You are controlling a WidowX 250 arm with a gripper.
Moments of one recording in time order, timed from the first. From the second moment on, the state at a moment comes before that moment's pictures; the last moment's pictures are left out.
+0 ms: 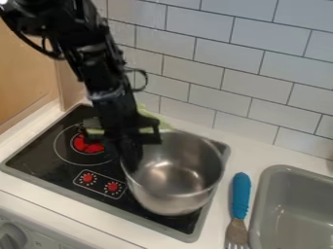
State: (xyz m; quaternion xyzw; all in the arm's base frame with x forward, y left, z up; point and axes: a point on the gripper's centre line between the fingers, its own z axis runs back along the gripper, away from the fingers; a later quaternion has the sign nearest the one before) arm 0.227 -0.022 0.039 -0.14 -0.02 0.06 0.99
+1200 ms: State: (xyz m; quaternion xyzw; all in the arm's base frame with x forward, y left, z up) arm 0.181 0.102 0.075 -0.14 -0.07 0.19 0.97
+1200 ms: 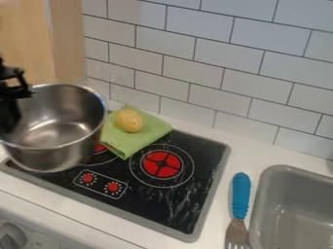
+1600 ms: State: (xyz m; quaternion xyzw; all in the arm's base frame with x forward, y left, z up) arm 0.182 0.125 0.055 -0.13 -0.06 0.23 0.96
